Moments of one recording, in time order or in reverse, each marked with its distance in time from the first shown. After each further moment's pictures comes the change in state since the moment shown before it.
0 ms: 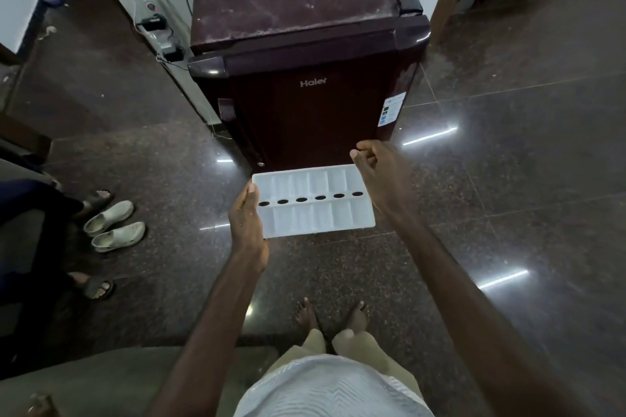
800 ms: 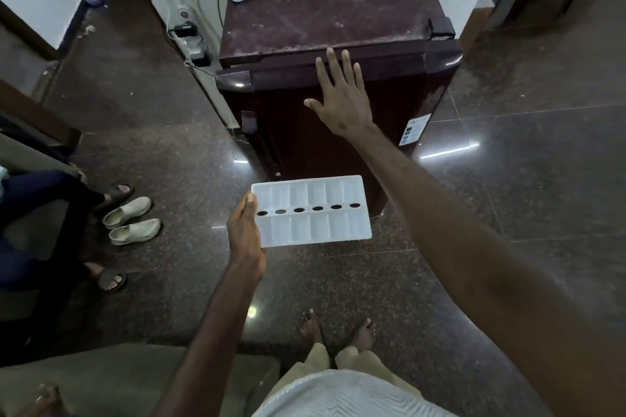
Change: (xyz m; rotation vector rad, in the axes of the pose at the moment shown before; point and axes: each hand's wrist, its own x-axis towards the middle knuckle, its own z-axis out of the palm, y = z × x) left_hand 0.021 0.015 -0.014 -0.002 0.095 0.005; right_hand 0.182 -0.088 0.077 -0.613 -0.193 -0.407
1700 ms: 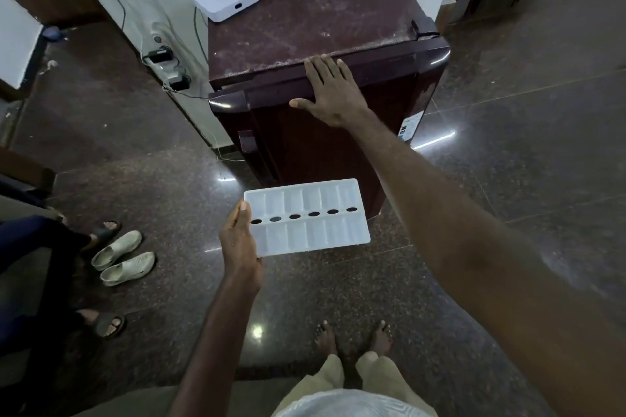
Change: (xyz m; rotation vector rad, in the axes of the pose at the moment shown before) left_hand 0.031 0.031 -0.028 0.040 -0.070 0.034; right_hand 0.036 -0.002 -0.005 -0.047 -0.078 0.005
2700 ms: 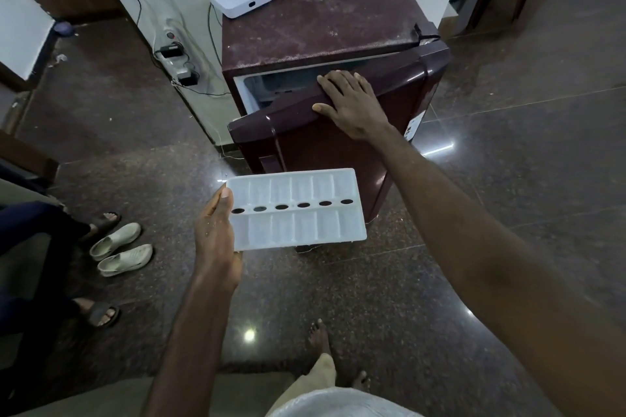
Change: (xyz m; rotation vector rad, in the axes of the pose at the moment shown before) left_hand -0.041 0.037 -0.040 -0.021 -0.021 0.038; right_hand -0.055 0.008 0.003 0.013 0.111 -0.071
